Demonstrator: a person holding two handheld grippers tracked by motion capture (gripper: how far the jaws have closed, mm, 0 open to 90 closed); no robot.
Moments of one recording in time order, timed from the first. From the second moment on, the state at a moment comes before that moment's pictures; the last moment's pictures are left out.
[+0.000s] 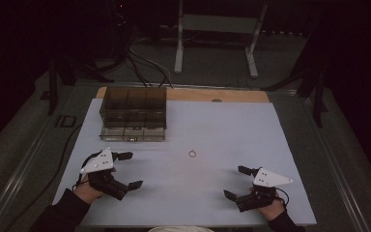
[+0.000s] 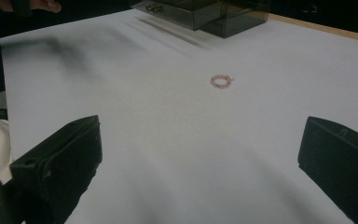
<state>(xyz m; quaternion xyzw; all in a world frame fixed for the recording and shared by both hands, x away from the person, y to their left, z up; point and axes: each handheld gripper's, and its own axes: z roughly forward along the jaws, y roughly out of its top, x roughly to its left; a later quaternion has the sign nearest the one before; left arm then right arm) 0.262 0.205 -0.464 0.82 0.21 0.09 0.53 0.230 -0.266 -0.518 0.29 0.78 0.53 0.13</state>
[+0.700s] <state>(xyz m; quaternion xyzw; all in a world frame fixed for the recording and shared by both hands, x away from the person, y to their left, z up) 0.293 0.177 -0.445 0.82 0.19 0.07 0.53 0.230 -0.265 -0.519 0.29 0.79 0.53 0.13</state>
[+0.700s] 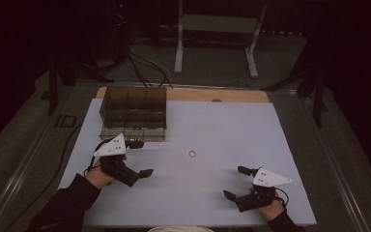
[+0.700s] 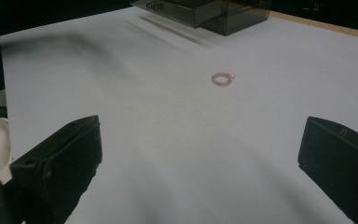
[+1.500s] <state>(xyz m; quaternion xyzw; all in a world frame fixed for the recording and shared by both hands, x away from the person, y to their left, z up) 0.326 0.124 -0.442 0.84 0.18 0.04 0.52 0.231 -0.265 -0.519 0.28 0.79 0.53 0.13</state>
